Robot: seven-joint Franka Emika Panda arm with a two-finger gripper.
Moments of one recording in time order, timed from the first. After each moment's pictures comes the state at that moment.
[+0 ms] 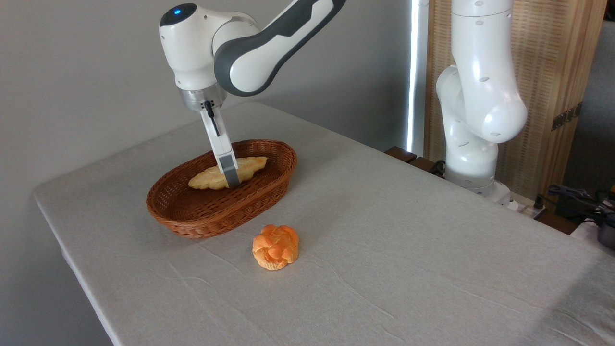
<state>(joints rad) -0.50 0.07 -0.06 -2.01 -0.22 2.06 0.69</state>
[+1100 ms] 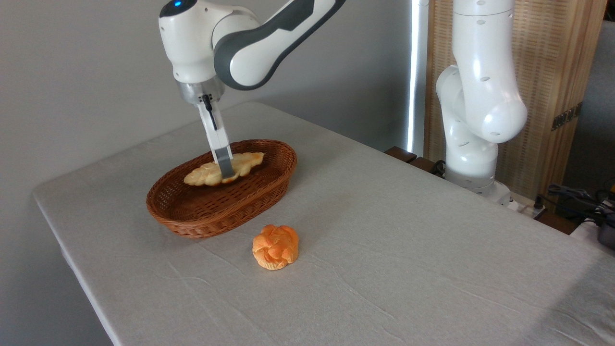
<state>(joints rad) -0.50 0.04 -0.05 -2.00 -0.22 2.06 0.70</state>
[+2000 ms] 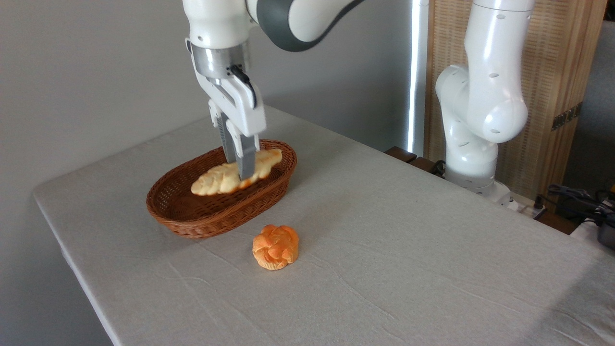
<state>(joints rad) -0.49 -0.16 0.24 -2.00 -0.13 1.90 0.70</state>
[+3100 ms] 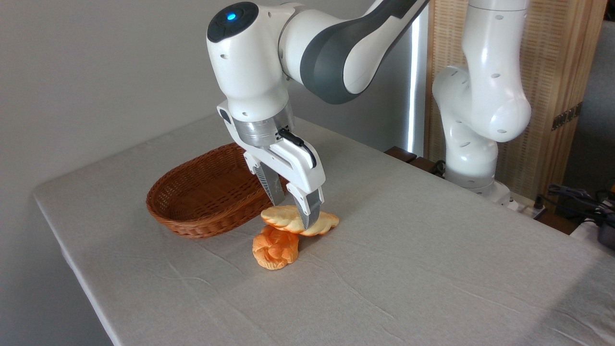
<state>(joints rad) -0.39 -0.11 0.32 -2.08 -0.12 1.81 0.73</state>
